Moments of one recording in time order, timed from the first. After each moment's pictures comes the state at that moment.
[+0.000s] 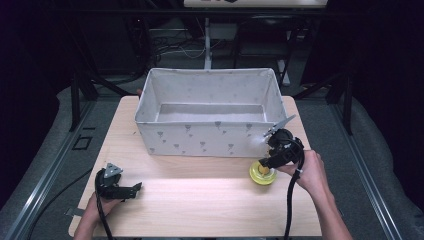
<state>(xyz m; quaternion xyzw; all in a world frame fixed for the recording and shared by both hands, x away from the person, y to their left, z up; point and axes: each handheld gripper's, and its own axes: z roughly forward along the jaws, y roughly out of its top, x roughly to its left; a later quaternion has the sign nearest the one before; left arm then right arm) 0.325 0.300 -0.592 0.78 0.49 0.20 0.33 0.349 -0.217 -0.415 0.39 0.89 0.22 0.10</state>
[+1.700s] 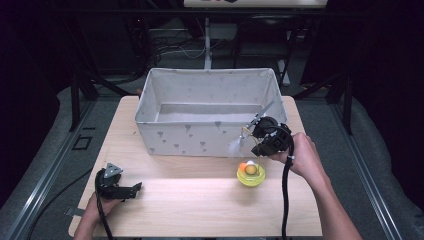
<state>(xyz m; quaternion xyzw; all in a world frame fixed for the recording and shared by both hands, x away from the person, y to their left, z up) 0.325 0.300 -0.592 0.78 0.49 0.20 0.33 0.353 -0.174 -0.366 0.31 0.93 0.18 0.08</state>
